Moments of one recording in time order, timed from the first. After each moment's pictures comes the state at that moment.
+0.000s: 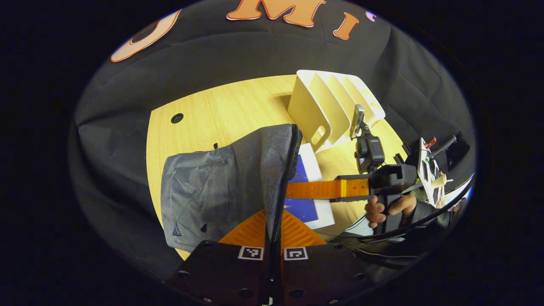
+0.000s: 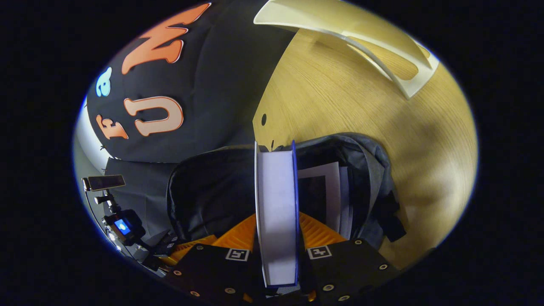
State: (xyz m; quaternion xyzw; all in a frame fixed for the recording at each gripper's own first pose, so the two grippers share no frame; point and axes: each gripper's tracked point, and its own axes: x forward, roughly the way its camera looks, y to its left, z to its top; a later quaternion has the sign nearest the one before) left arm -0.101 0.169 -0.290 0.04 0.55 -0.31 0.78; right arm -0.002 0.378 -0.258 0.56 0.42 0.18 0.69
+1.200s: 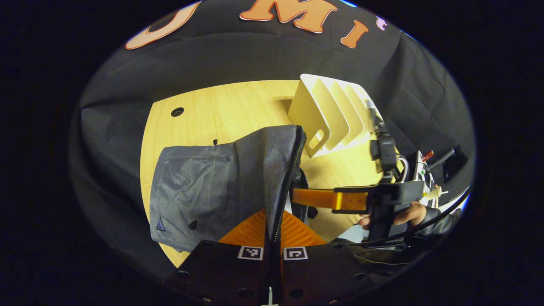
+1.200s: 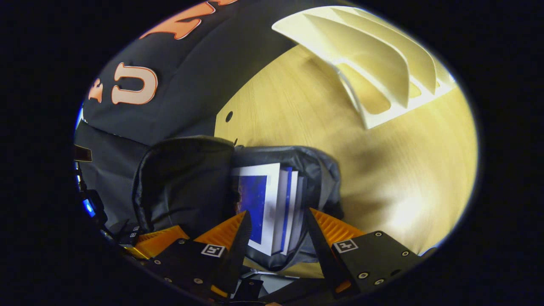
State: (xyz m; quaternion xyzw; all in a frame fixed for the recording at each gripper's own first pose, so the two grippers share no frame) left arm -0.111 0.165 -0.302 0.00 0.54 -0.28 0.79; right arm -0.015 0.320 -0.282 0.38 0.46 0.08 0.80
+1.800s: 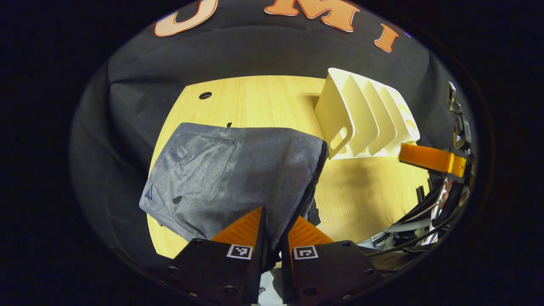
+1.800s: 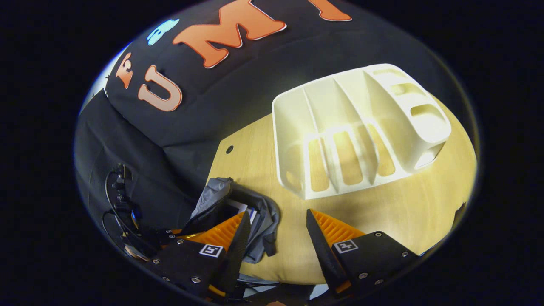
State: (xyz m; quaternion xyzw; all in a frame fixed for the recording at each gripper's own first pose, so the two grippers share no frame) left arm -0.139 0.122 -0.332 -0.01 0.56 -0.13 0.82; right arm -0.018 0.144 -0.214 0.27 0.38 0.08 0.88
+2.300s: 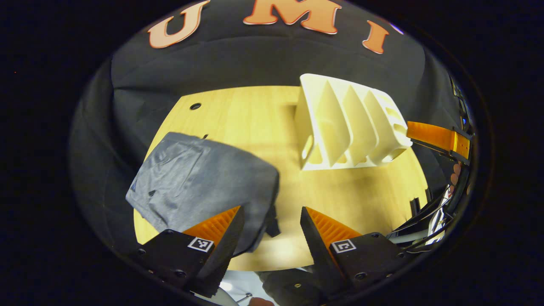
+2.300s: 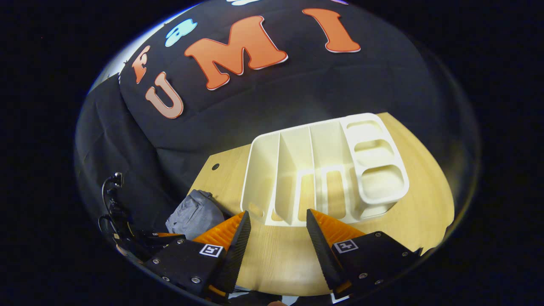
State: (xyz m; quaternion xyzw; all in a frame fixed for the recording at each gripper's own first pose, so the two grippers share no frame) left arm -0.145 0.010 -0.302 -0.01 0.51 -0.14 0.85; right arm -0.002 0.039 -0.167 0.17 0.30 0.07 0.94
